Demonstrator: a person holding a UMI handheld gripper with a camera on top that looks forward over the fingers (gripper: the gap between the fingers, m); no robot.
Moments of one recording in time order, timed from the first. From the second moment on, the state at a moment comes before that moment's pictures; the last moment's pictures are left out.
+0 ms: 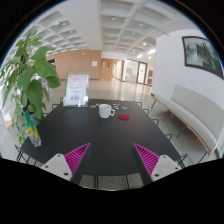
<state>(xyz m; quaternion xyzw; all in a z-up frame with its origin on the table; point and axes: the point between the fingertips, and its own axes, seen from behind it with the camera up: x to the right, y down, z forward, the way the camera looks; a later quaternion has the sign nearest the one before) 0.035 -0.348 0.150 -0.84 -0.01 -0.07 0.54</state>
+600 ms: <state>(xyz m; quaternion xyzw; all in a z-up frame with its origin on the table) -0.164 -0.359 0.101 -0.84 -0.13 0.04 0.53</state>
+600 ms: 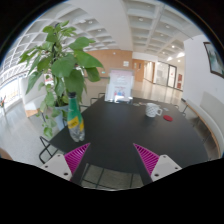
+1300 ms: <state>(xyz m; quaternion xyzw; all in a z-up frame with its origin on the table) -0.355 -0.218 0.049 -0.80 -0.11 0.06 0.59</state>
